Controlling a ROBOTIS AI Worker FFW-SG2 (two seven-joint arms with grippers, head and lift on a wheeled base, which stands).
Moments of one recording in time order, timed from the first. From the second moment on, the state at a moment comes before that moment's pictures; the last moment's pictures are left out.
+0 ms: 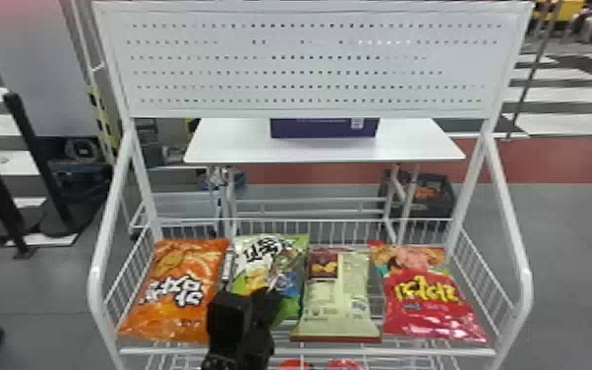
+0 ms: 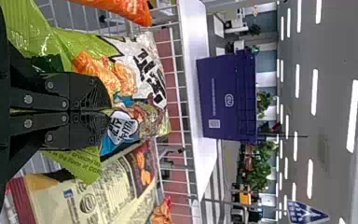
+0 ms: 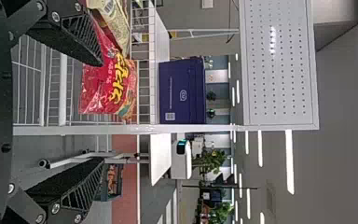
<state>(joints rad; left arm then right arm) 0.06 0.20 -0.42 -1.71 0.18 0.25 0.21 0.88 -0.29 -0.20 -2.06 -0.38 -0.32 0.13</state>
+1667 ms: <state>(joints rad) 0.91 0.40 0.03 -2.14 0.26 -0.47 0.17 0.84 -0.30 -0.17 -2.00 -0.38 -0.32 0.13</state>
